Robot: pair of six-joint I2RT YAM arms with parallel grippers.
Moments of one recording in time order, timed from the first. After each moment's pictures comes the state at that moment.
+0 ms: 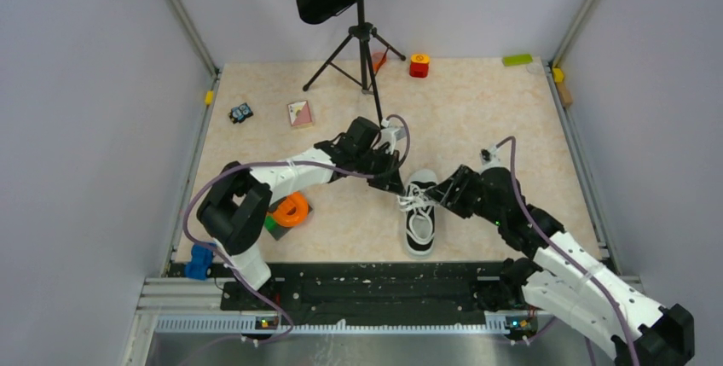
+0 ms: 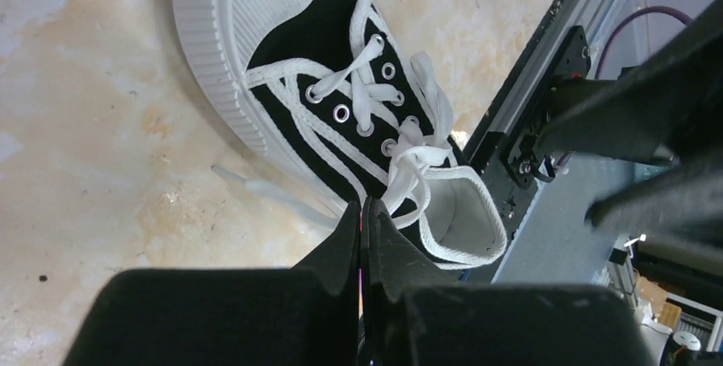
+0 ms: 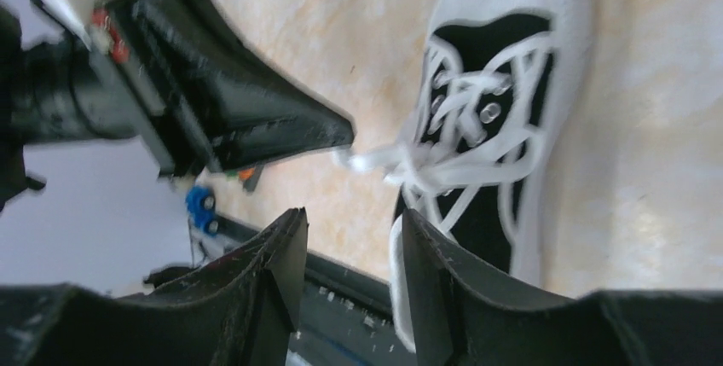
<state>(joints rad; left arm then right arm) -0.72 1.71 1.11 -0.20 0.59 -0.44 0.57 0.70 0.50 -0.32 -0.06 1.00</state>
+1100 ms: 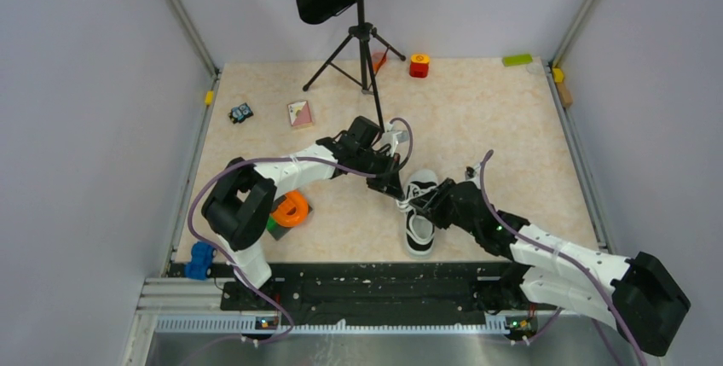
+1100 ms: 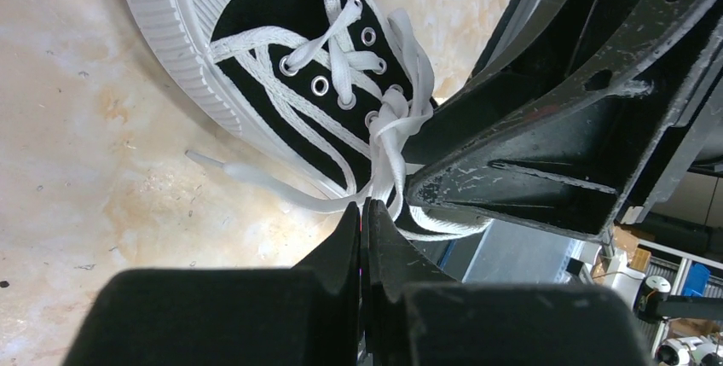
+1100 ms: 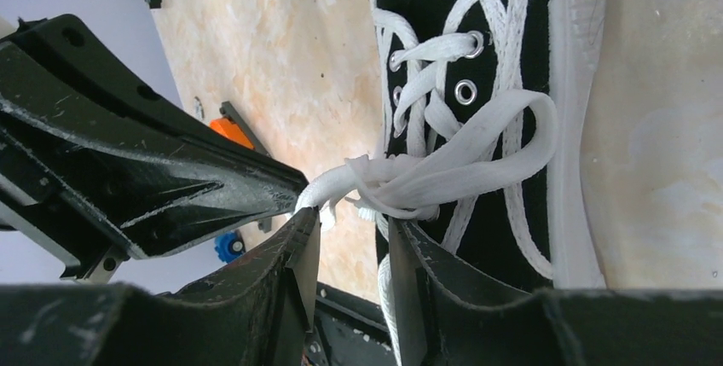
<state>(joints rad) -0.70 1.76 1.16 -0.28 0.71 -0.37 0.80 0.92 0.35 -0.02 0.15 1.37</state>
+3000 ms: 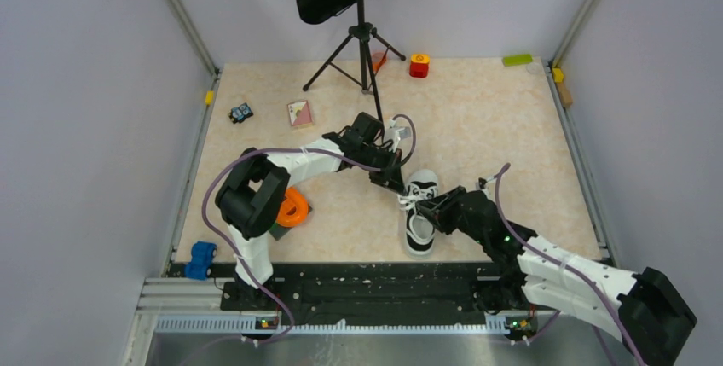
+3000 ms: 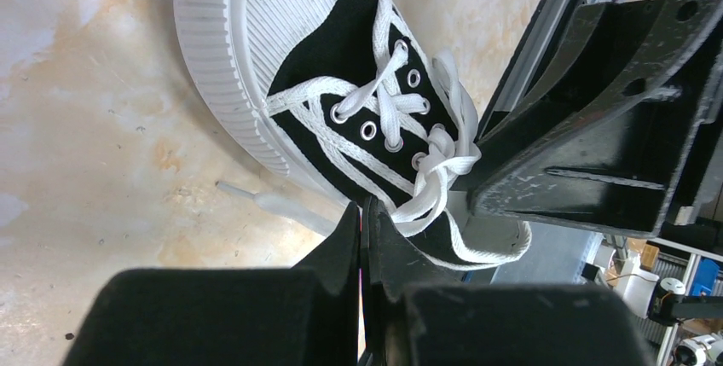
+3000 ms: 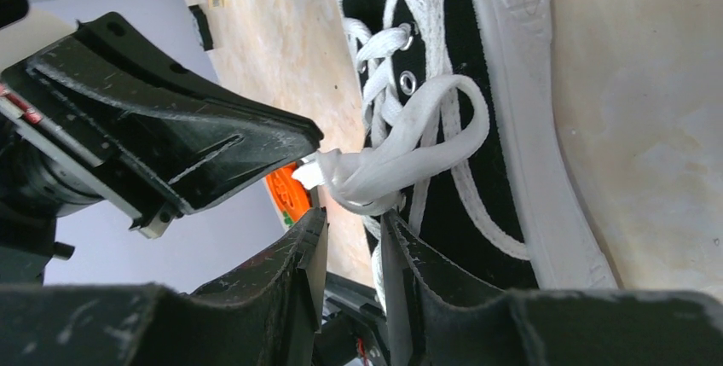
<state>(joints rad) -0.67 1.87 1.23 -0.27 0.74 -0.32 0.77 0.79 0.23 0.04 0.15 1.56</state>
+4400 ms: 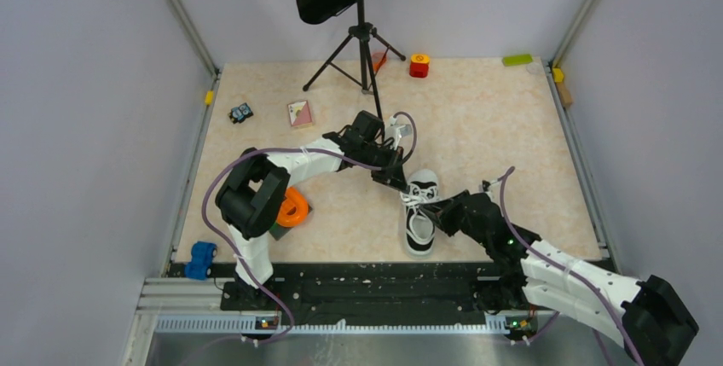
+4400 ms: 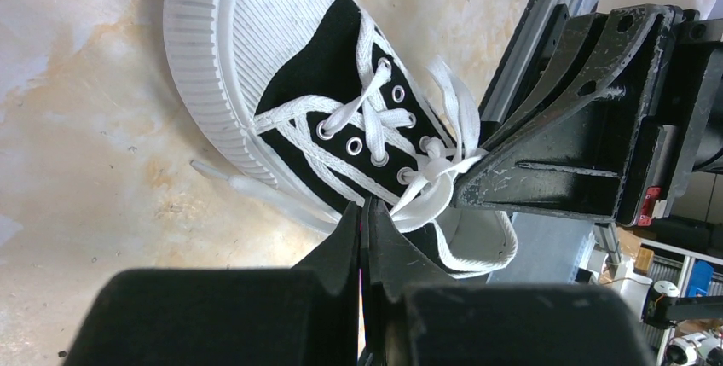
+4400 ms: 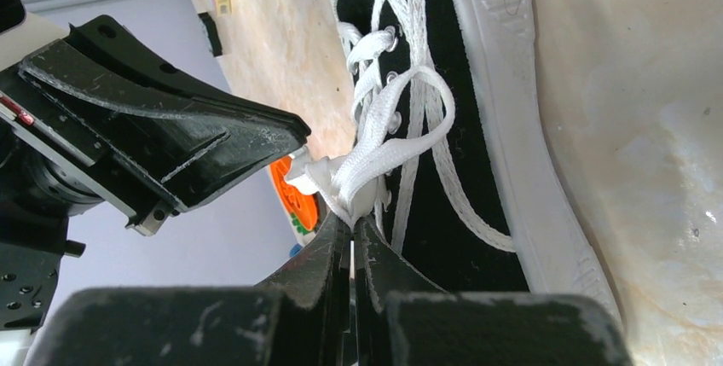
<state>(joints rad) -0.67 1.87 1.24 -0.23 0.76 -0.35 0.76 0.76 0.21 0.03 0.15 1.59</state>
